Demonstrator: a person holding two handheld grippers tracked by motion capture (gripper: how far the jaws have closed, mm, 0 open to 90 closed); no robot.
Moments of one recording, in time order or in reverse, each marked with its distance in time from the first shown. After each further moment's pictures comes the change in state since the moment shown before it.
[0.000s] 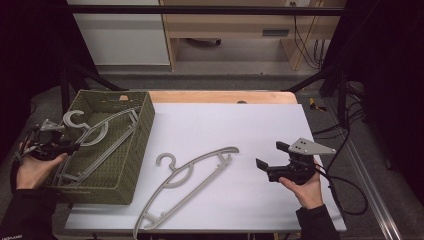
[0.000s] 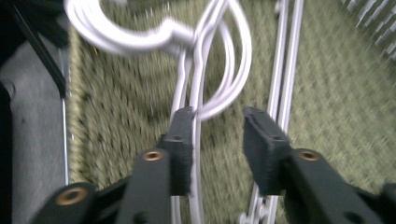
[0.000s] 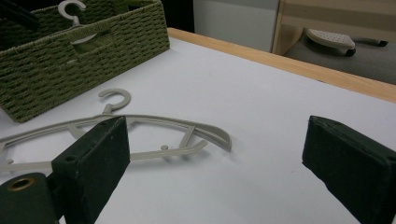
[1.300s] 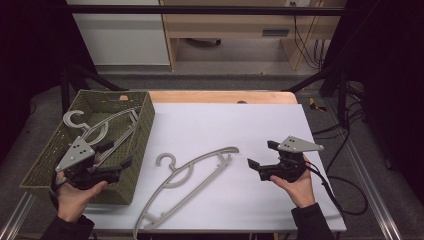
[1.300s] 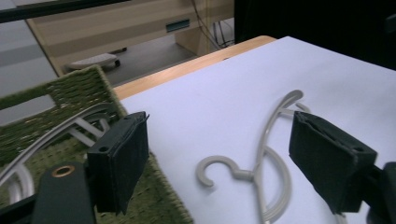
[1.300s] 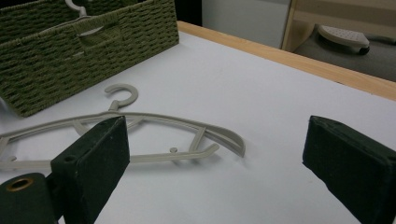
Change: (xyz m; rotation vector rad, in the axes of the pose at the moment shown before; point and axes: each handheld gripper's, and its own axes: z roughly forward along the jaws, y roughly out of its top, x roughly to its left) left arm -0.156 0.009 -0.071 -0.500 -0.341 0.098; right arm 0.009 0.004 0.019 0.028 0.031 -0.024
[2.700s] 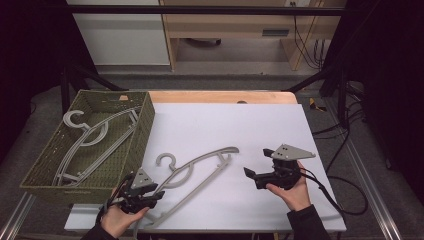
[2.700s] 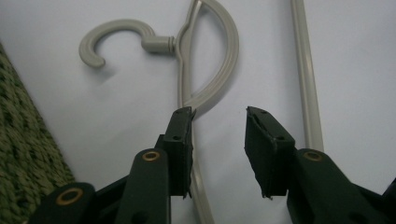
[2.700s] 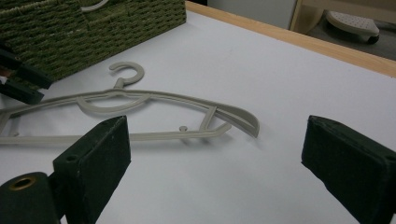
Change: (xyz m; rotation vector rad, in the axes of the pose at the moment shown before) left arm -0.068 -0.076 0.077 0.495 -0.081 0.021; right arm 0.013 -0.016 0.005 0.057 0.011 -0.021
